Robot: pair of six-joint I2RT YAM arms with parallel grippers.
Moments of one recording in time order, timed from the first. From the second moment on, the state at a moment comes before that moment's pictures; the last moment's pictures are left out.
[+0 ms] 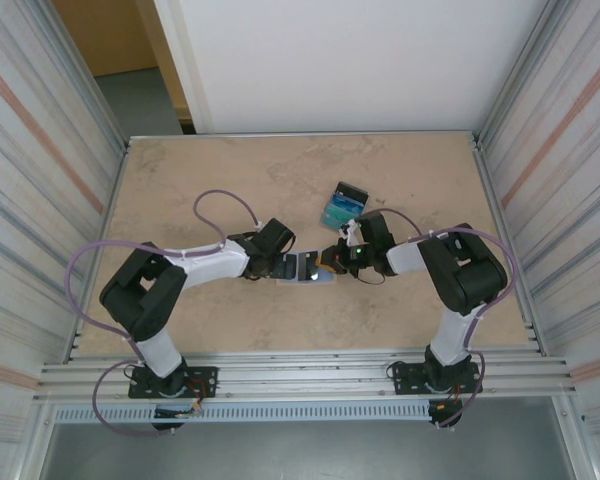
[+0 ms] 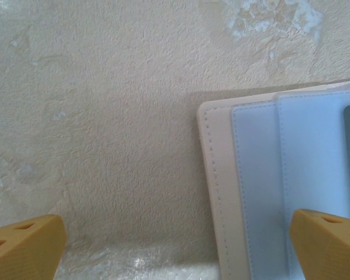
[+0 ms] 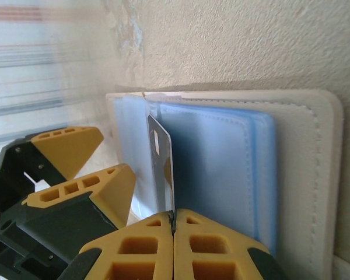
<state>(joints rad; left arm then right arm) -0.73 1.71 0.95 -0.42 -0.22 -0.57 0.44 1.81 0.72 0.26 -0.73 0.90</state>
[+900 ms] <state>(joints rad) -0.78 1.80 1.04 -0.42 -0.22 -0.54 0.47 1.78 0.79 0.06 -0.64 0.83</state>
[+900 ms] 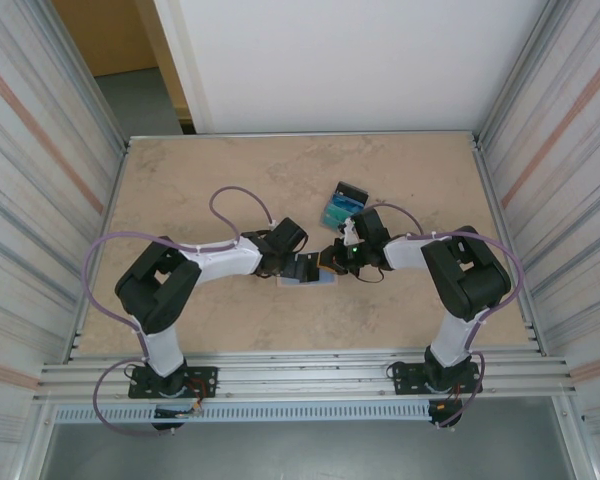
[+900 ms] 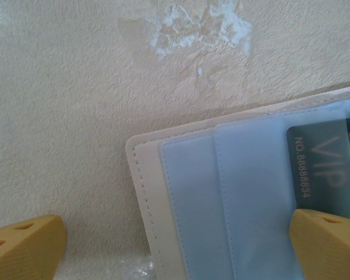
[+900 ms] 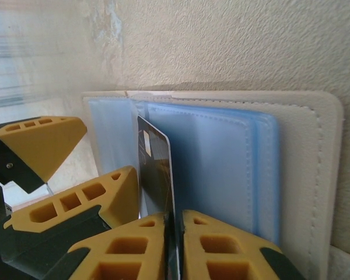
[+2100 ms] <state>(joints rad) -0.78 1.77 1.04 -0.49 -0.31 -0.51 0.54 1.61 0.89 -0.29 -0.40 0.68</state>
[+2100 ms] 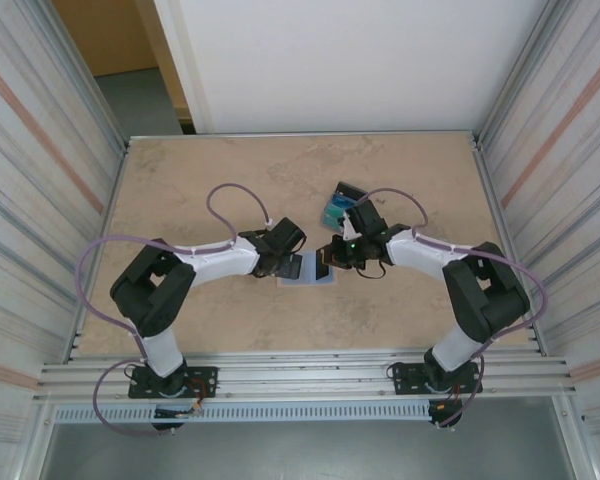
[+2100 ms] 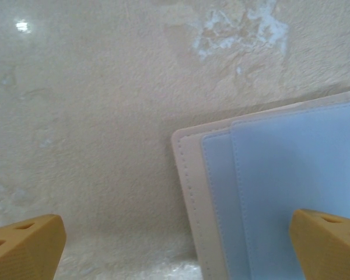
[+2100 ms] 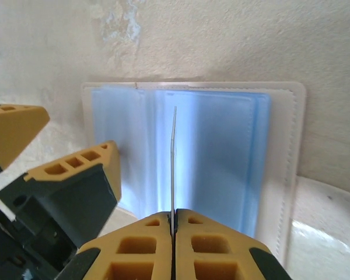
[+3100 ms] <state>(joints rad) -0.78 1.69 1.02 -0.49 -0.34 -0.49 0.30 1.62 1.42 -0.65 -0.13 -0.05</state>
